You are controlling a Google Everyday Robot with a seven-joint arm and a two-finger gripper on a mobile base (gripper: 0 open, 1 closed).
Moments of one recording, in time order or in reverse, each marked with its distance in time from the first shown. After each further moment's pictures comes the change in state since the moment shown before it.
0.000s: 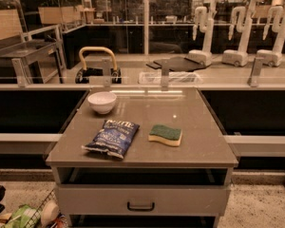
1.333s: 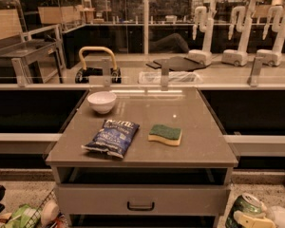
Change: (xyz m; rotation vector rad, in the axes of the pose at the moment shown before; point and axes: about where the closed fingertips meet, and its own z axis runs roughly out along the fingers) arm -0.361 -0.046 -0.211 0.016 -0.254 -0.001
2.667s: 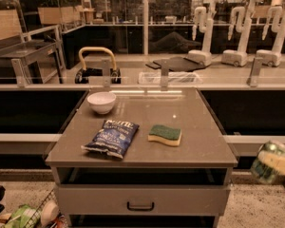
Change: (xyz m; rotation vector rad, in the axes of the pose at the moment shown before) arm -0.155 -0.062 -0.031 0.212 -0.051 0.002
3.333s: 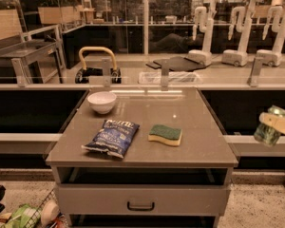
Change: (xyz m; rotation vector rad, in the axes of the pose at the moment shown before) arm -0.093 -0.067 0.022 0.219 -0.011 0.049
